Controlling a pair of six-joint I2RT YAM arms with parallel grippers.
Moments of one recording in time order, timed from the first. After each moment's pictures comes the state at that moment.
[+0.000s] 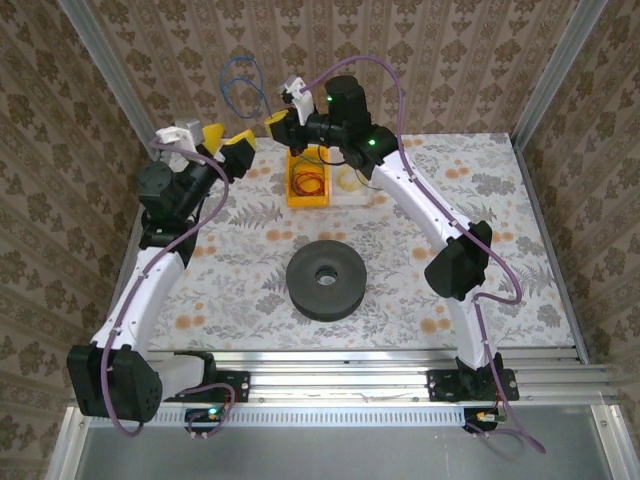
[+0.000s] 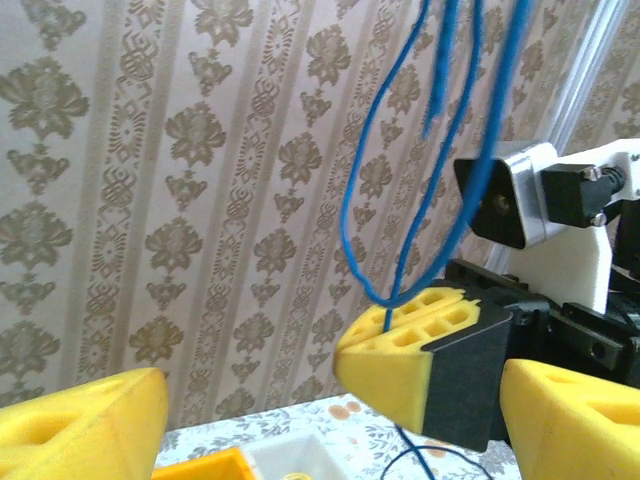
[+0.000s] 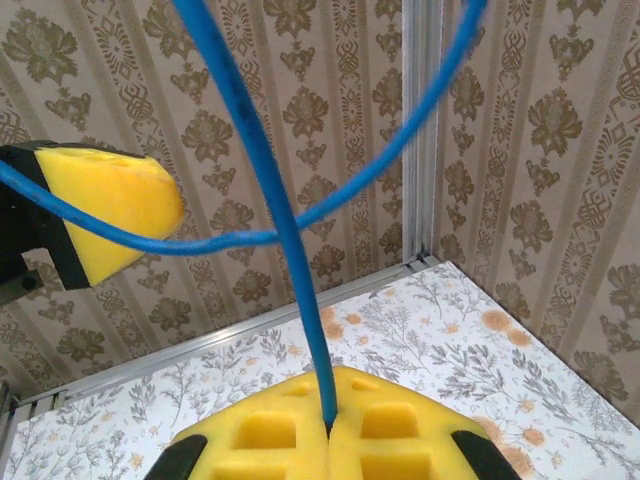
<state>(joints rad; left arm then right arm) -0.18 1.18 1.00 0.43 0.46 -0.39 0.57 2.14 2.33 -0.35 -0.55 -0.01</state>
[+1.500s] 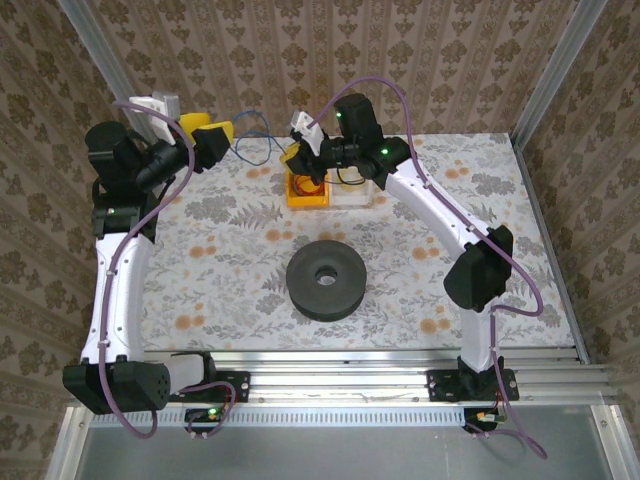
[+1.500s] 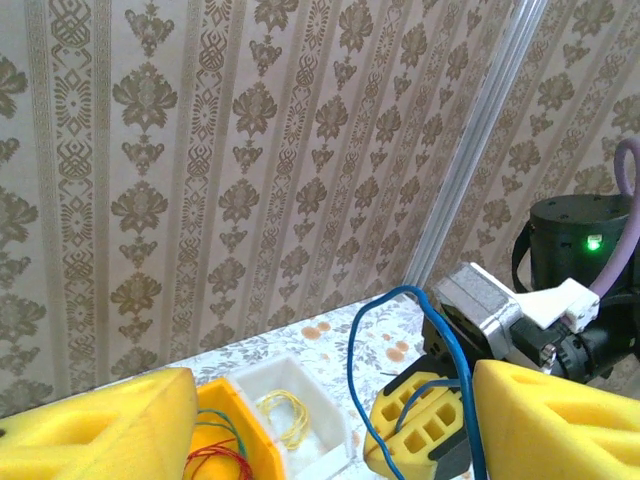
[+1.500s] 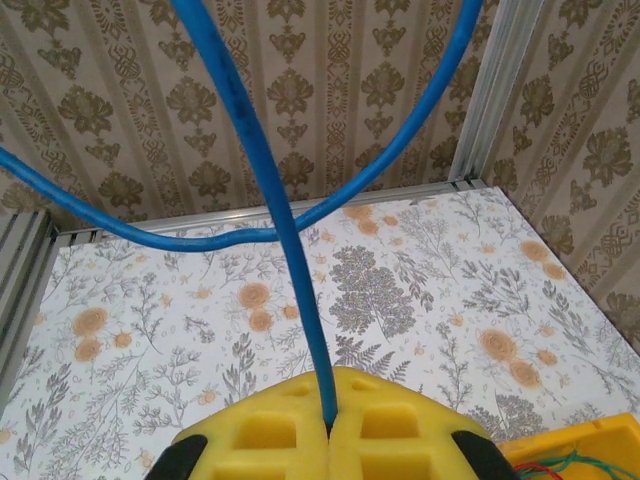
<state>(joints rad) 0.00 1.21 1.41 -0.17 0.80 -0.27 0.56 1.98 2.05 -0.50 -0.66 -0.35</state>
